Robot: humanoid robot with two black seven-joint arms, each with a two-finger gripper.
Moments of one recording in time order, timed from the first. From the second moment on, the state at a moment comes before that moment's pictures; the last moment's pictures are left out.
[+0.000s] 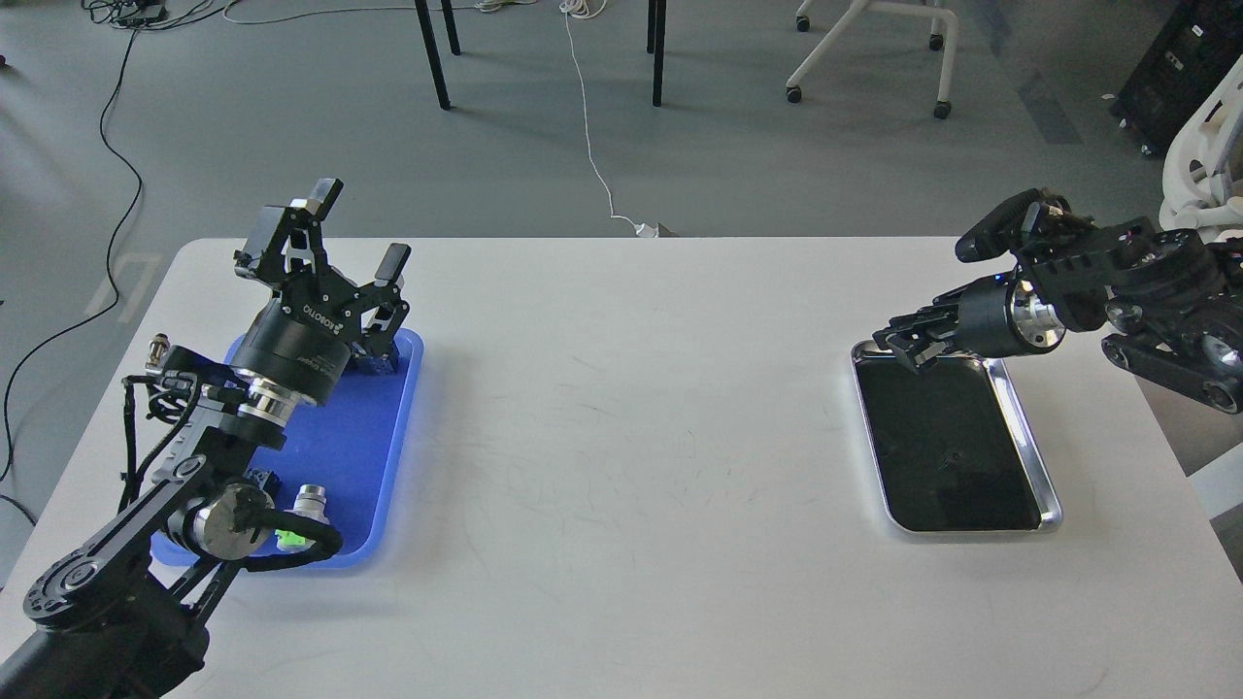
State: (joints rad) left arm -0.24 0.30 -1.12 -1.23 0.63 -0.27 -0.49; right arm 1.40 -0.52 -0.57 0.87 -1.42 0.15 0.49
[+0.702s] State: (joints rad) left arm -0.24 0.32 -1.13 -1.23 0.63 -0.27 -0.49; right arm 1.43 -0.08 -0.70 0.87 -1.22 0.15 0.49
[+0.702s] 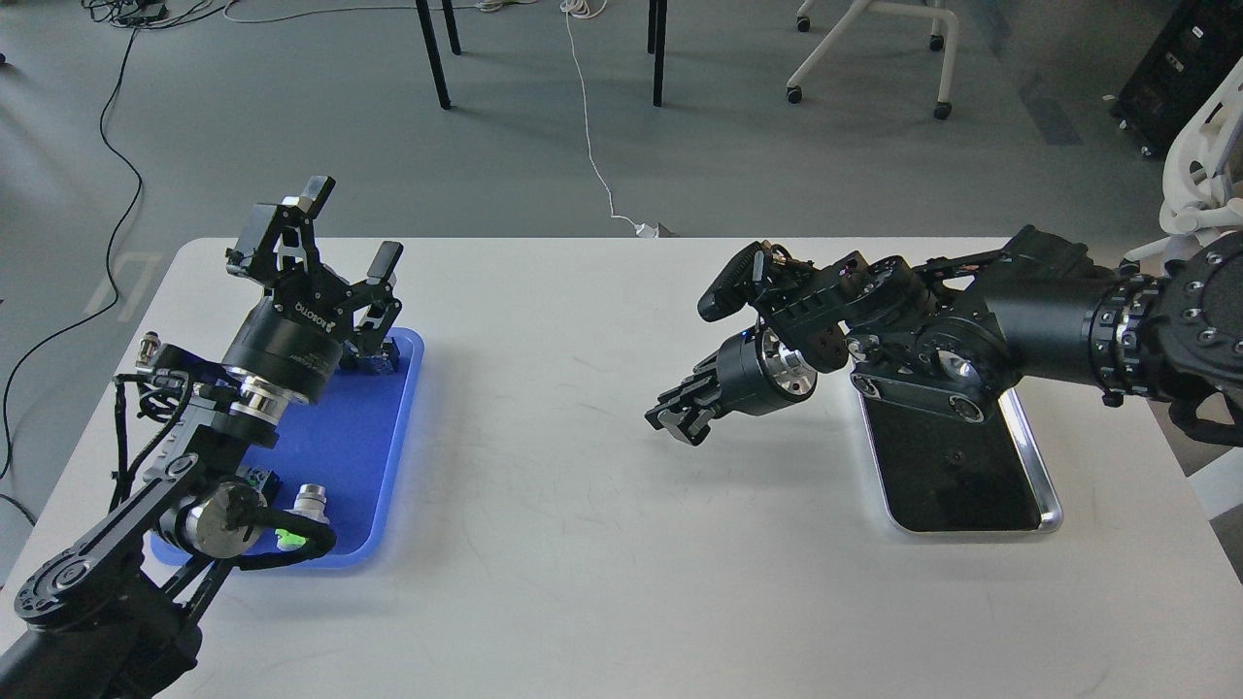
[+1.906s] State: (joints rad) left arm -0.24 0.33 -1.12 -1.23 0.63 -0.27 -0.49; right arm 1.38 -0.06 -0.72 0.85 -1.14 0.07 0.49
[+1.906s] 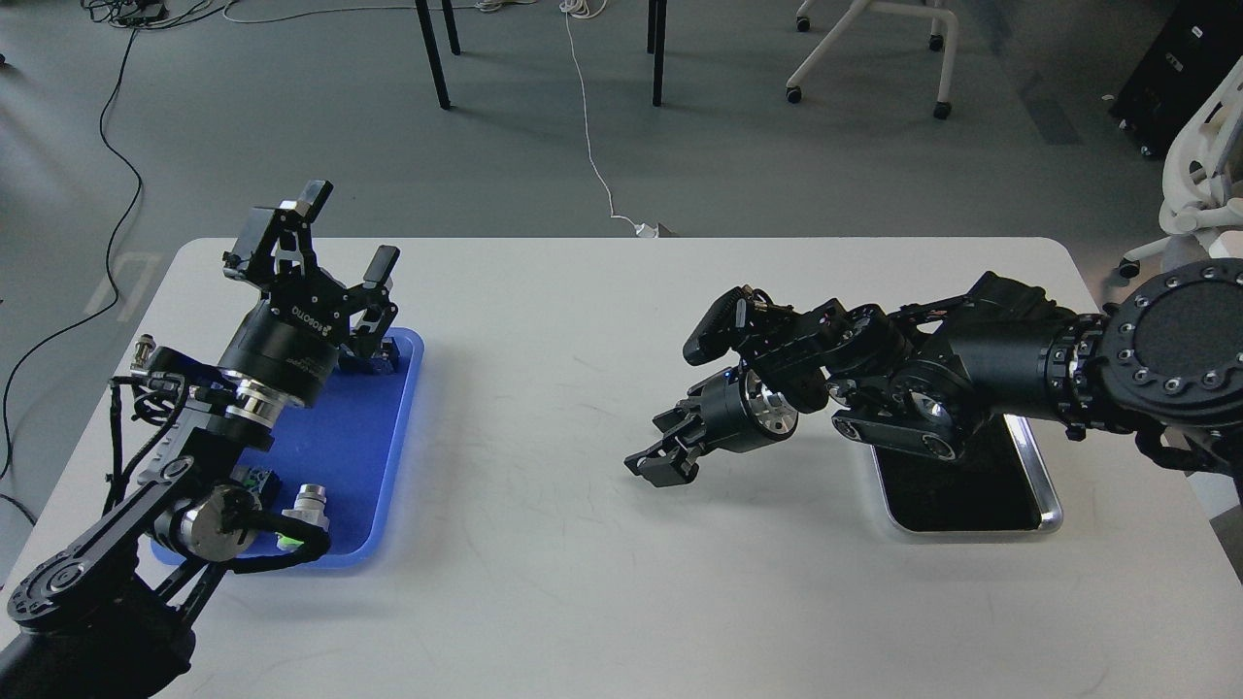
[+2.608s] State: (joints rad) left arm -0.41 0.39 -0.92 -1.31 1.31 -0.35 -0.49; right arm 0.83 -0.44 0.18 0.97 -0.42 0.17 0.49
